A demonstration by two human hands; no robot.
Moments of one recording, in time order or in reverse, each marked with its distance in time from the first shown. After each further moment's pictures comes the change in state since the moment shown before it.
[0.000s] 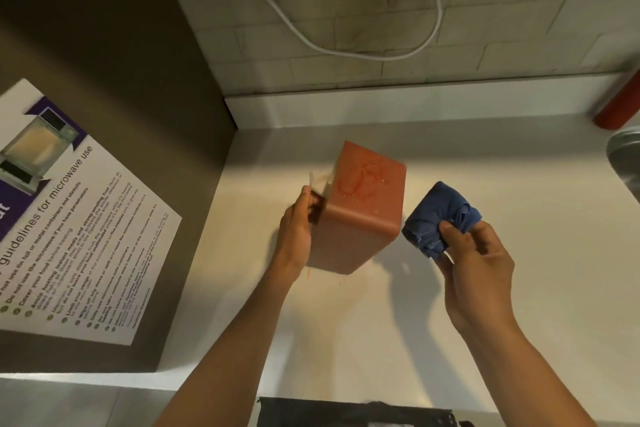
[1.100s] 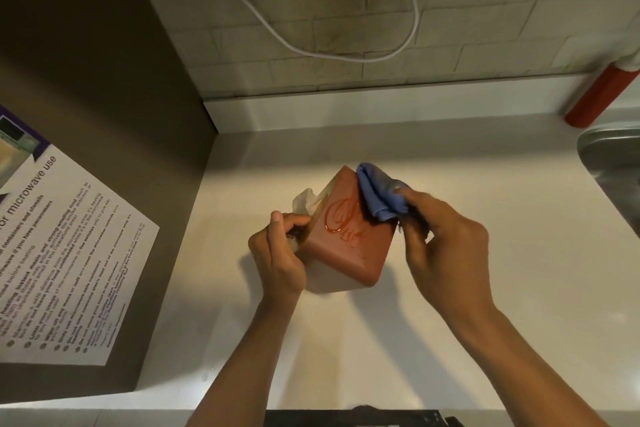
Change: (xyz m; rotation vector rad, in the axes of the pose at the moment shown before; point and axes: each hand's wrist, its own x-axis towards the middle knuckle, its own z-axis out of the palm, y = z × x) left_hand -0.035 -0.007 0.010 -0.013 0.319 0.432; right_hand -0.007 -0.035 0.021 -0.960 -0.183 -0.849
